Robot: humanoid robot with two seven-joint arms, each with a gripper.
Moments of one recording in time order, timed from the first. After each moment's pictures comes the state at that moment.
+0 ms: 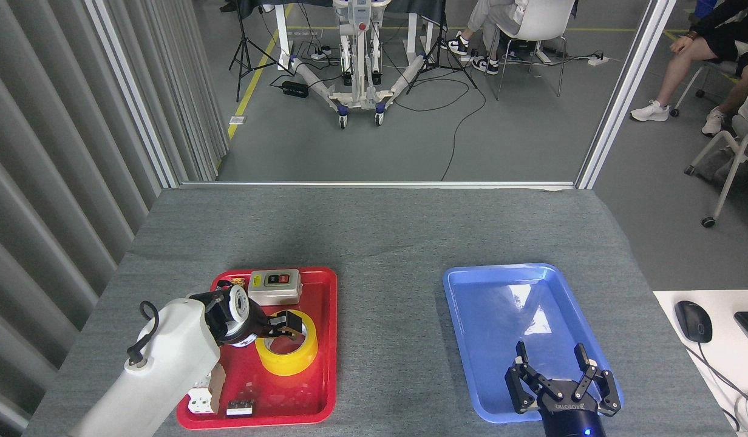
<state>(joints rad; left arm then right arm) -0.71 0.29 -0.64 -1.04 -0.68 0.41 -1.07 0.11 -0.04 0.00 -1.54 1.42 0.02 -0.15</state>
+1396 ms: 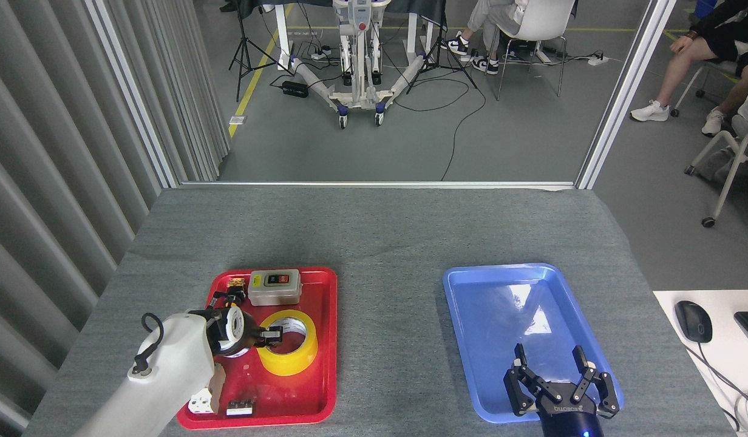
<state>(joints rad) -0.71 0.28 -0.68 -0.89 -0.73 0.26 -0.89 0.11 -0.04 0.00 -1.54 1.42 0.02 -0.15</state>
